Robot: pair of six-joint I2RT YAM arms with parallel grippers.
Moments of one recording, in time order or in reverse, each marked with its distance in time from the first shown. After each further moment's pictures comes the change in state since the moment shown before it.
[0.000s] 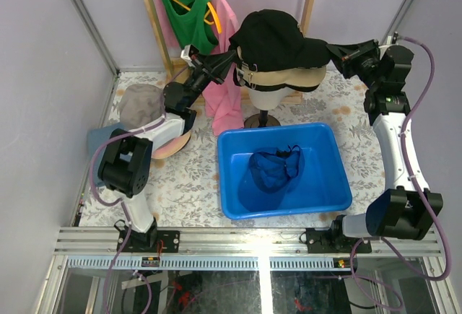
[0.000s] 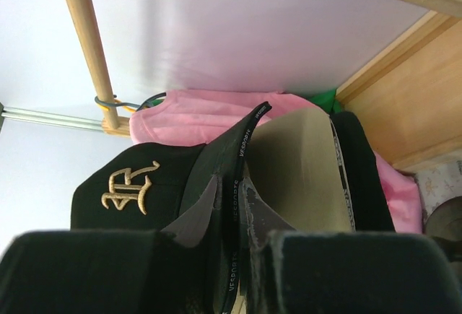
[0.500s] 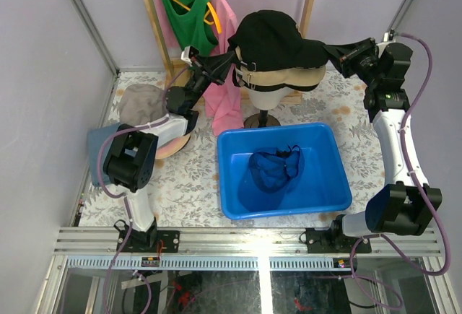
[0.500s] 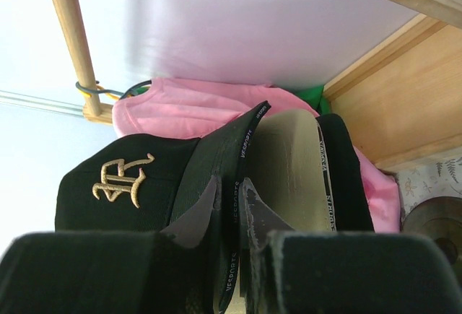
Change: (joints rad) left arm 0.003 0.123 0.076 0.167 -0.033 0.000; right arm -0.006 0.052 0.054 -0.030 -0.041 -0.091
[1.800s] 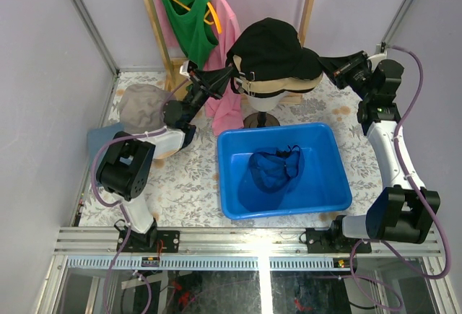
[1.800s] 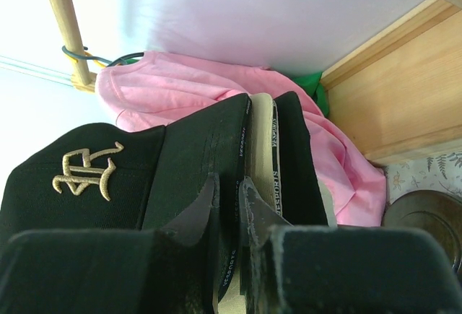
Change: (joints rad) left arm -0.027 -0.115 -0.239 0.053 -0.005 0.000; right arm 0.005 -0.056 -0.216 0.183 -0.047 -0.034
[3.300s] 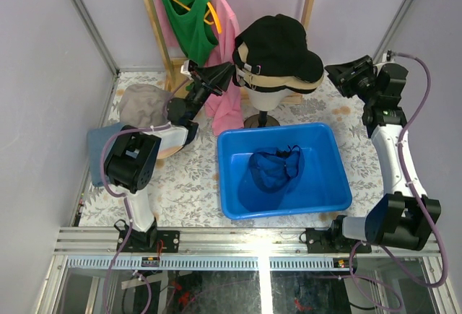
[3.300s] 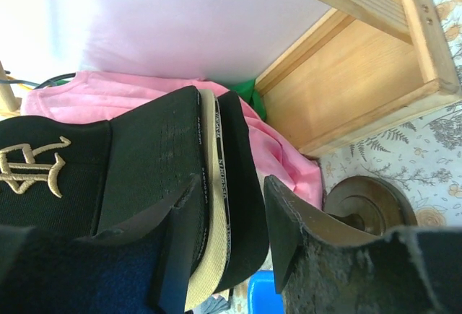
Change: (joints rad) left arm 0.006 0.094 0.063 0.032 -0.053 0.000; right arm -0.039 -0.035 -0.006 -0.158 0.070 -0.114
